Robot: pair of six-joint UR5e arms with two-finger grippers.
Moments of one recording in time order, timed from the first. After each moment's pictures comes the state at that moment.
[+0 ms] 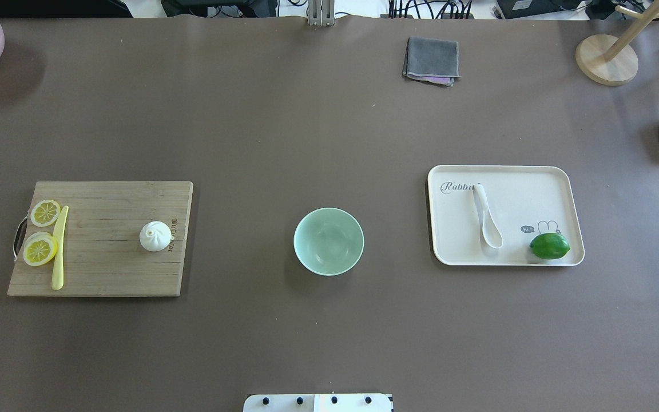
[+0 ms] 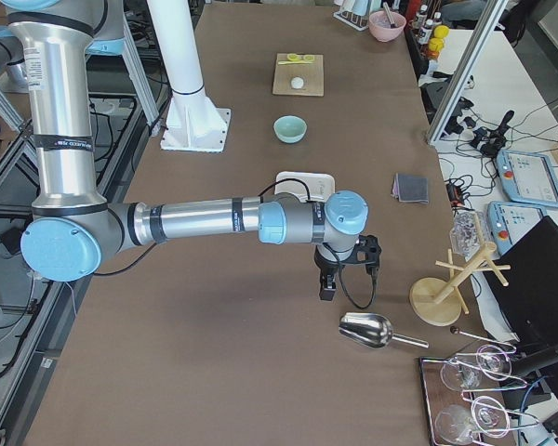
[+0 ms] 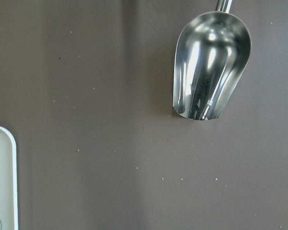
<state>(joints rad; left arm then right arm) -1.60 -1.47 -1.79 -1.73 -2.28 -0.23 1.50 -1.53 1.67 -1.65 2.38 0.09</state>
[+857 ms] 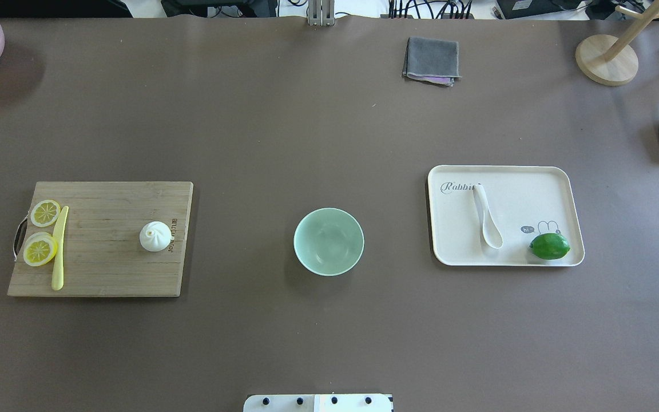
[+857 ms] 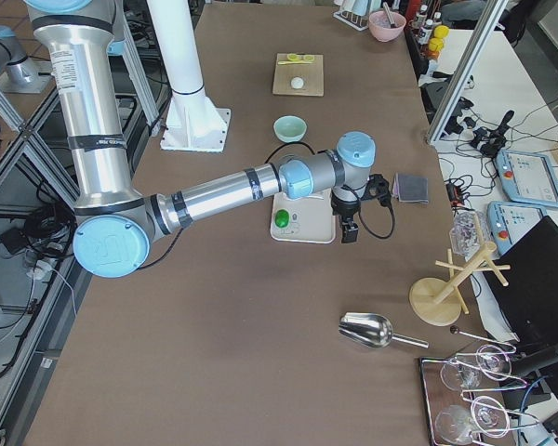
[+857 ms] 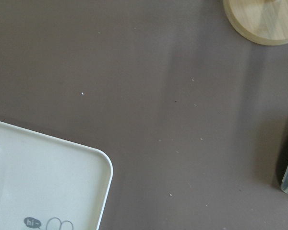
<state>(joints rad) -1.46 -1.55 -1.78 -1.93 -2.28 -0.25 1.29 -1.42 1.77 -1.54 2.32 0.20</state>
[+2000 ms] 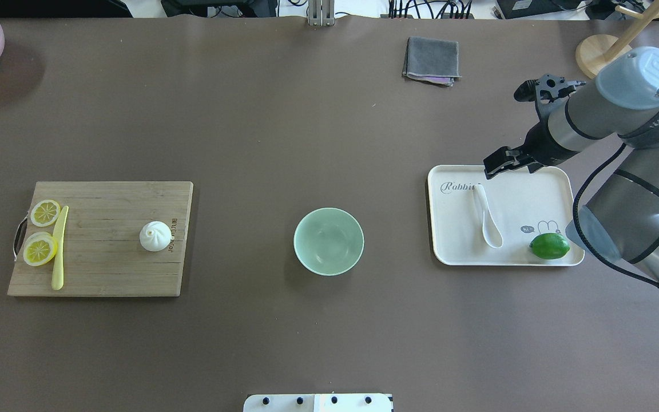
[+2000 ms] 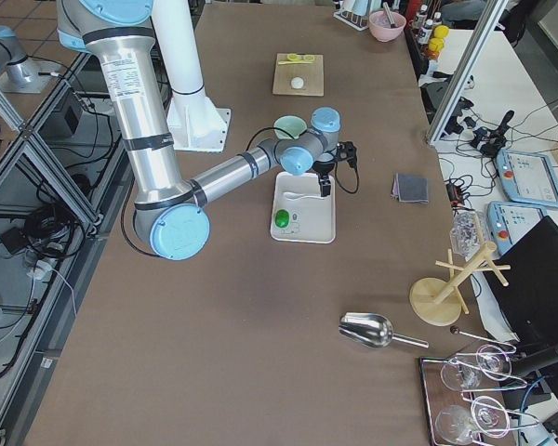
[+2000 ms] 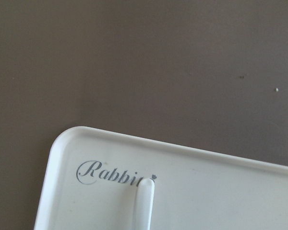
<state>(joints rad) -1.39 -1.66 -1.67 -1.99 -2.28 -0.31 0.86 -1.31 1.74 -1.29 2.14 0.79</state>
